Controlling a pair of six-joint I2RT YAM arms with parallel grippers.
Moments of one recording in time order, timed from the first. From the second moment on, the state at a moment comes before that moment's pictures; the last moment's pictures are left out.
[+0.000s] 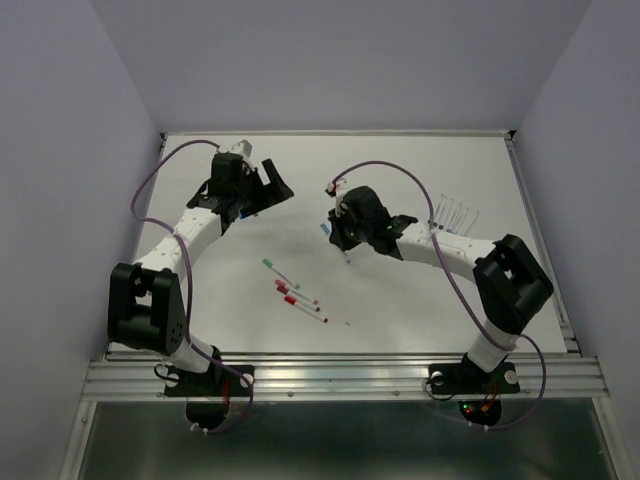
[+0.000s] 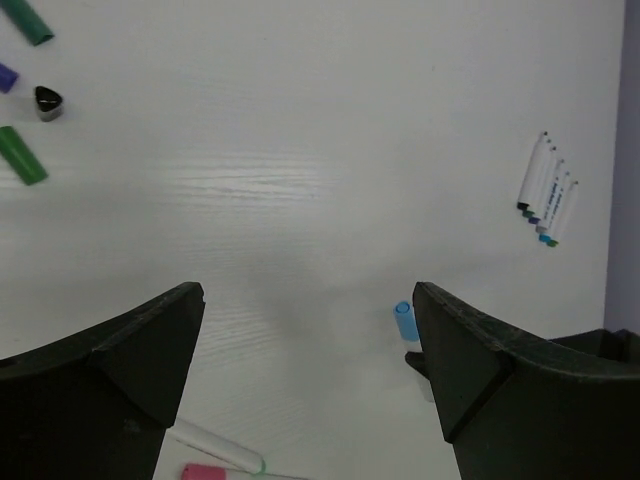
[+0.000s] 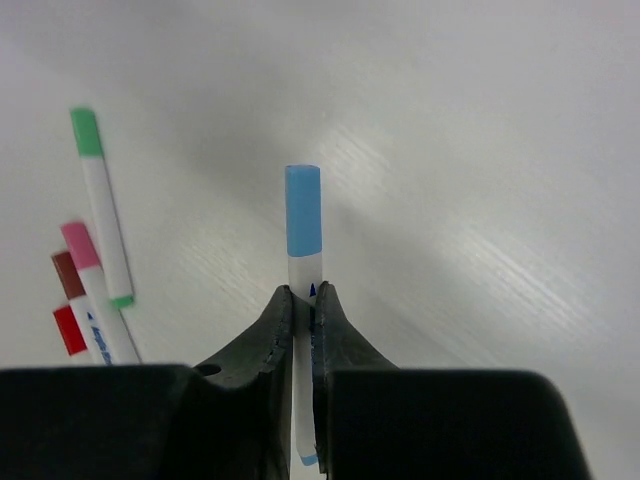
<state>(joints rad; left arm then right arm) -0.23 1.51 1.10 -0.22 0.22 -0.58 0.76 1.74 1.13 -0.13 -0.04 0.17</state>
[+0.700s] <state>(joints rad) -0.35 1.62 1.08 -0.01 0.47 -0.67 0.71 1.72 1.25 0.03 -0.13 0.19</state>
